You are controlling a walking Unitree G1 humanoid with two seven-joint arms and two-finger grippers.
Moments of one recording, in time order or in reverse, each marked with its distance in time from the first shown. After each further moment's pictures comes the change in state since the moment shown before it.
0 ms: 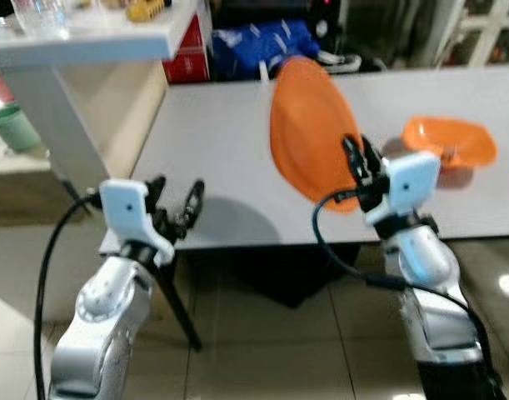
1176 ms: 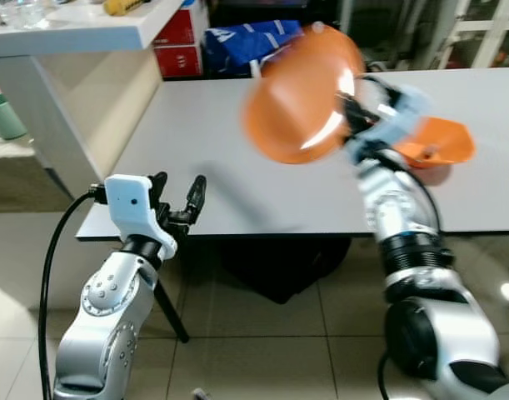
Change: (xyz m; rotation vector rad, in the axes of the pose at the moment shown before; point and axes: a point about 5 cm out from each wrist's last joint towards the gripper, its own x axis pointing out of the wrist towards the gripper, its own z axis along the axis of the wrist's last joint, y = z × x) left arm 0.006 -0.005 0.003 0.016 0.006 0.001; right arm 0.091 -0.059 -0.045 0.722 0.149 -0.332
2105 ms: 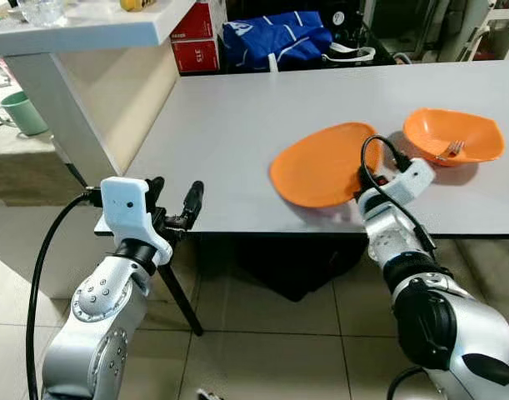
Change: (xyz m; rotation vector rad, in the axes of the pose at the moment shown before) left arm -0.007 0.000 0.002 0.011 0.048 -0.008; right arm -0.028 -0.067 -0.050 0.030 0.132 -0.356
